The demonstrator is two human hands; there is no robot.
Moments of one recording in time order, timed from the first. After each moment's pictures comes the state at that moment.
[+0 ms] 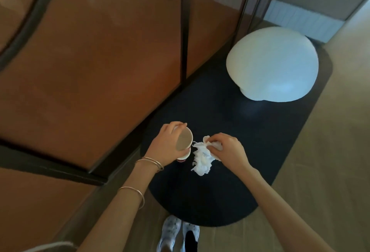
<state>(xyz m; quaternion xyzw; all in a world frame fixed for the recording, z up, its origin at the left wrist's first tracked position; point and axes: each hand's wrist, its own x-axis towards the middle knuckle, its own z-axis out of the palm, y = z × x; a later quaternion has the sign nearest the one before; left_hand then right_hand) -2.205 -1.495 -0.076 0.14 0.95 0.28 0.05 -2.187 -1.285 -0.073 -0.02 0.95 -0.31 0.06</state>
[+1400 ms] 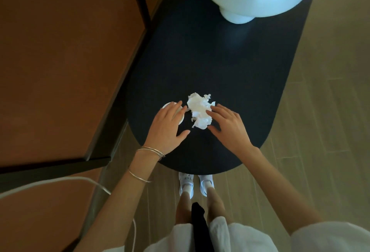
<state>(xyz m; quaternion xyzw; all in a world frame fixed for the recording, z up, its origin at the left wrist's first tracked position) -2.194 -1.505 -0.158 0.32 0.93 0.12 0.14 -2.127 -1.308 -0.161 0.03 0.98 -0.19 0.08</state>
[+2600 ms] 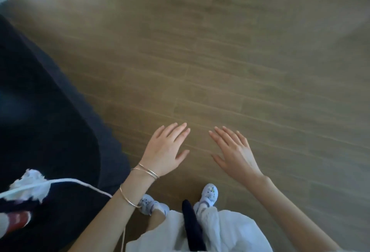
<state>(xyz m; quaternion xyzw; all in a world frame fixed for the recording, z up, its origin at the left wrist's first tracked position) -1.788 -1.253 -0.075 0.84 0.53 0.00 0.12 -1.565 -1.259 -0.075 0.55 0.83 -0.12 -0.06</state>
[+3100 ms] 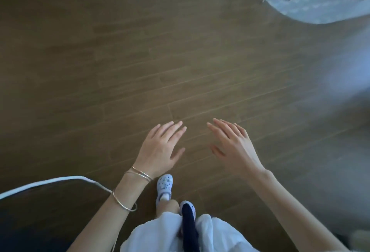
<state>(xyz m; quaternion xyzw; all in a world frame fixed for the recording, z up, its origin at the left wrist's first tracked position) -1.514 -1.163 -0.042 0.96 0.27 0.03 0.11 -1.325 -1.284 -0.030 0.76 0.63 -0.06 -0.14</state>
